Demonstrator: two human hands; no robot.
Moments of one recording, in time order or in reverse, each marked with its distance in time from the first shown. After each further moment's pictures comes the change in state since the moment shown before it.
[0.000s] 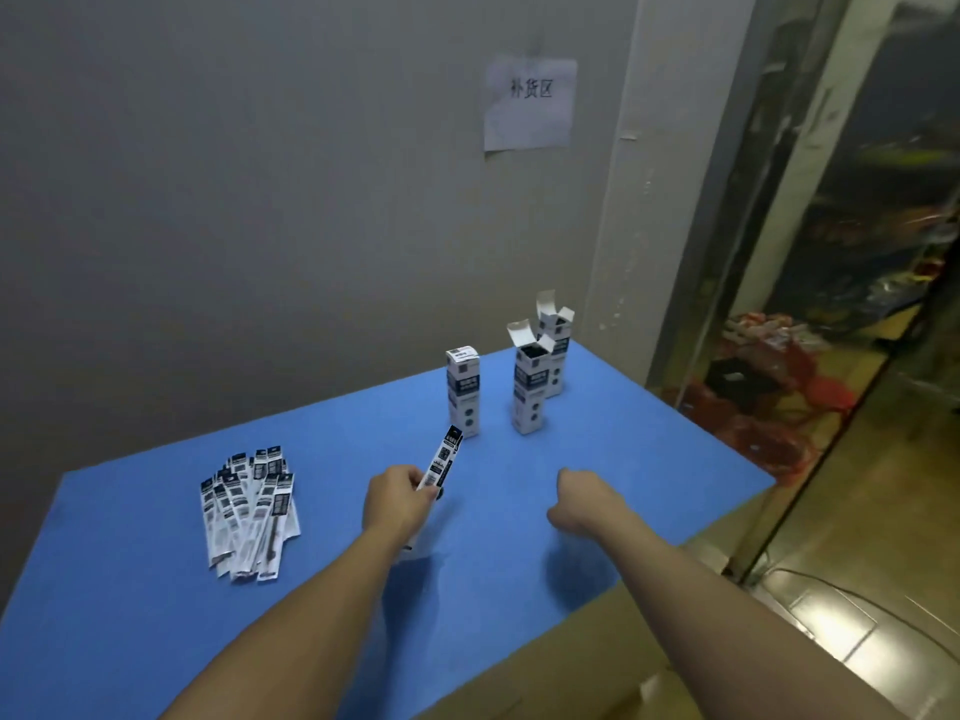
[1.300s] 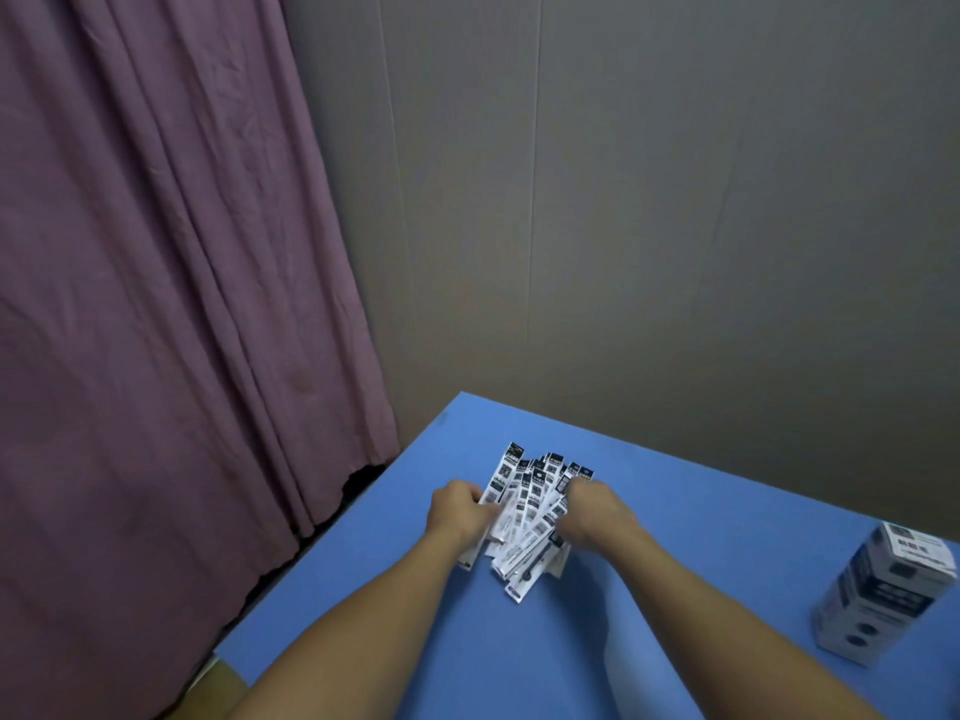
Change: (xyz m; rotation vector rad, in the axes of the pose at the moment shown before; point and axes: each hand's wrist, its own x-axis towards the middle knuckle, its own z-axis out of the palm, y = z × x) left_hand 0.019 -0.153 -0.150 -0.084 0.540 -0.685; right_hand 0.106 -0.348 0.039 -0.178 -0.157 -0.842
